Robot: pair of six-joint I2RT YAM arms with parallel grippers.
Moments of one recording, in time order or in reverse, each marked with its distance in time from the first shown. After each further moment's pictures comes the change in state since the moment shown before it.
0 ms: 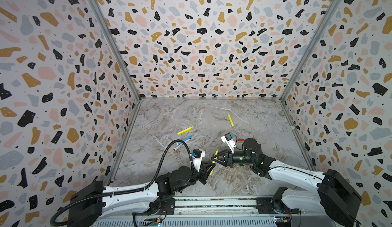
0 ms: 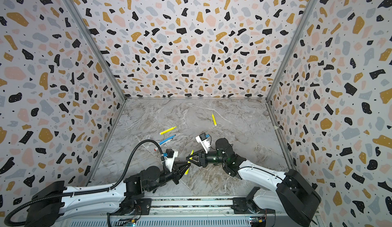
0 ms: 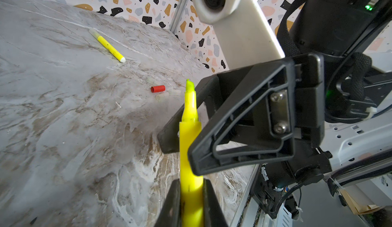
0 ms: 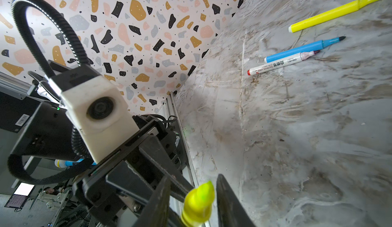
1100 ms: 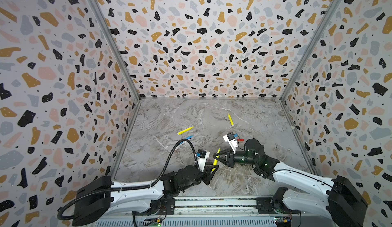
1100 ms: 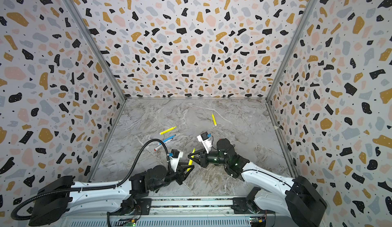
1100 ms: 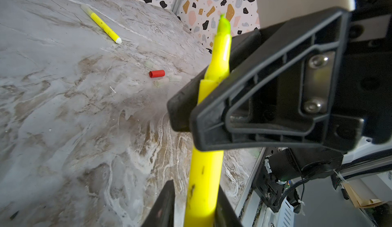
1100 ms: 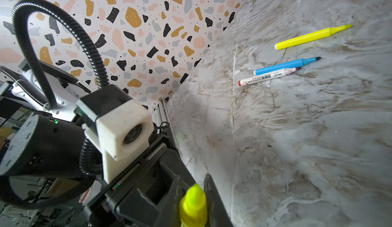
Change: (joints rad) left arm -0.017 0.111 0.047 -0.022 0.010 -0.022; right arm 0.021 -0.092 0.015 -0.105 0.093 -0.052
